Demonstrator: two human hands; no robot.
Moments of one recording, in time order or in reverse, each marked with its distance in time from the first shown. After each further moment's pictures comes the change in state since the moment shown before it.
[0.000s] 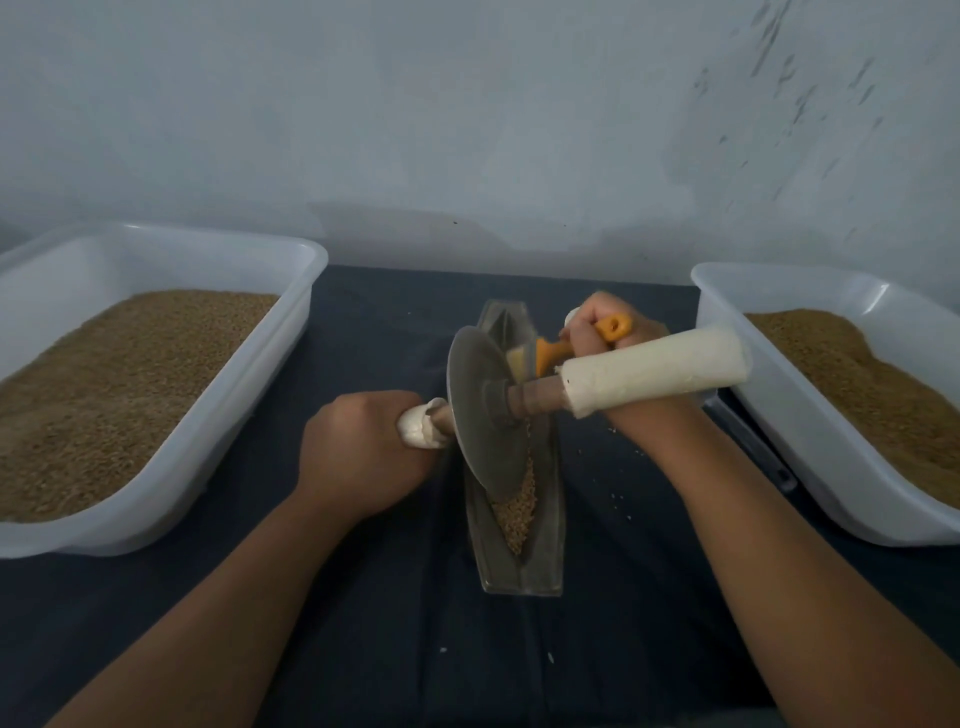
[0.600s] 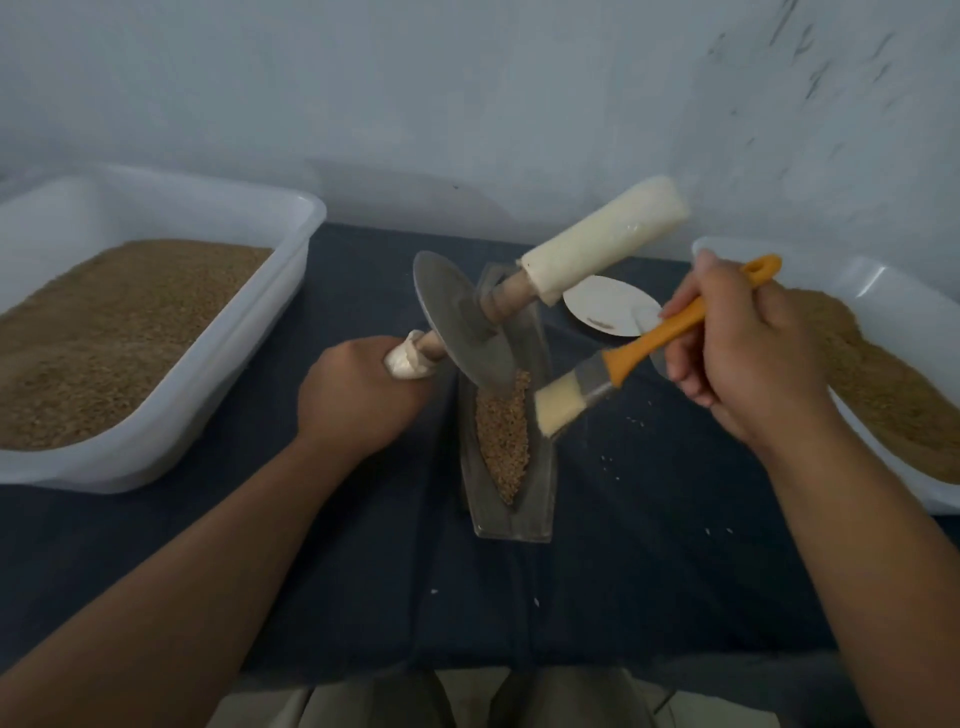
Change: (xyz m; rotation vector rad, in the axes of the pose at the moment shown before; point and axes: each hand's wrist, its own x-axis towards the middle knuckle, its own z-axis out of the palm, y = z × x) left_hand 0.008 -0.008 0.013 -0.183 0.066 -0.192; right_hand -0.050 -0.019 -0.071 0.411 0.113 0.195
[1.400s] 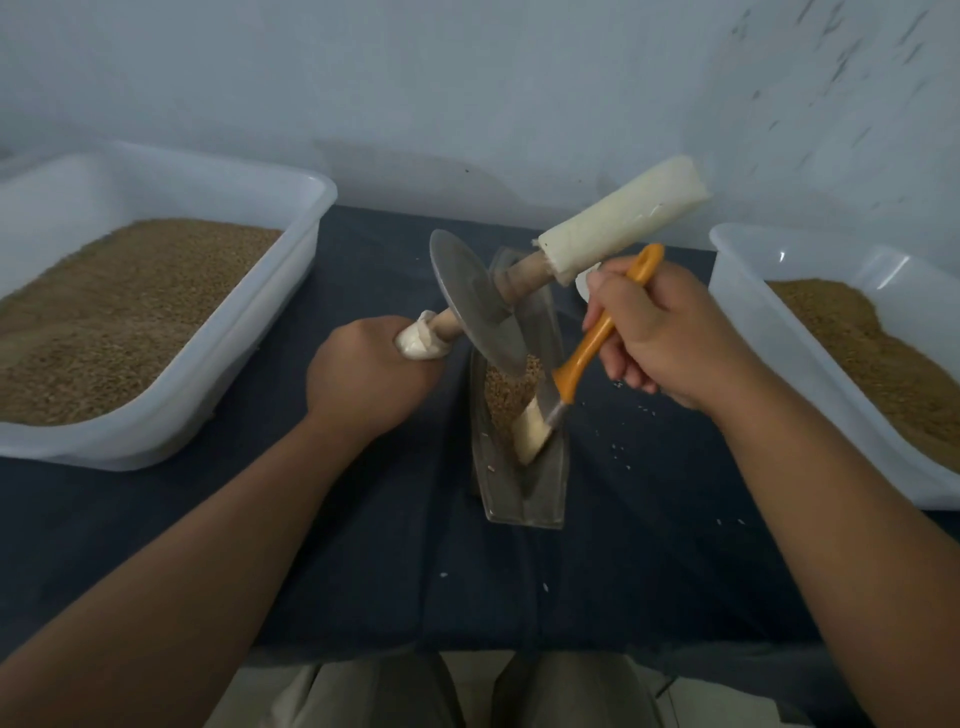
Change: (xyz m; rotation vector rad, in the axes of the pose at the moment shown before) left_hand 0.005 -0.003 0.002 0.036 0.019 -0.024; right_hand 0.011 -0.007 0.042 -0.259 -0.364 -0.080
